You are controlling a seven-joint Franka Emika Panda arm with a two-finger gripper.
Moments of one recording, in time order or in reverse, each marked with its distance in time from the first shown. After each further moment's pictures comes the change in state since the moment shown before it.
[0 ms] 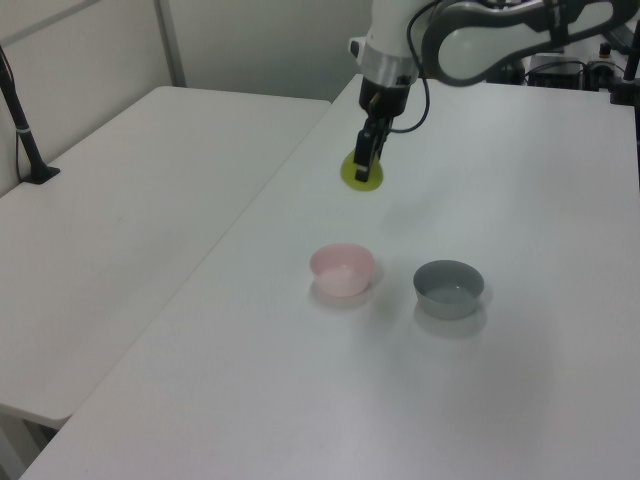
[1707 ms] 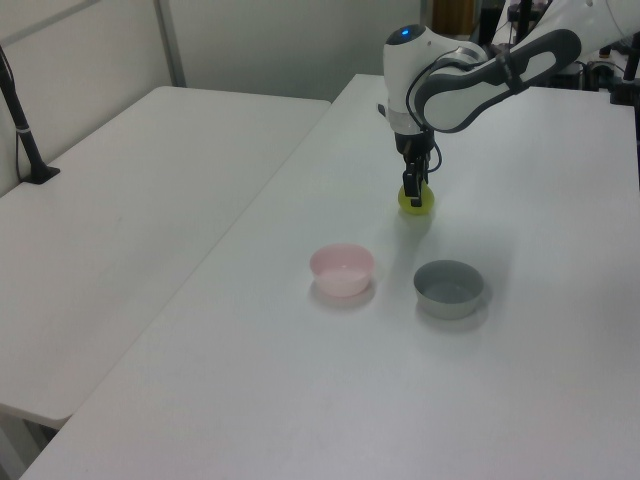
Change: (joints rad) arm -0.295 0.153 0.066 -0.118 -0.132 0.009 -0.212
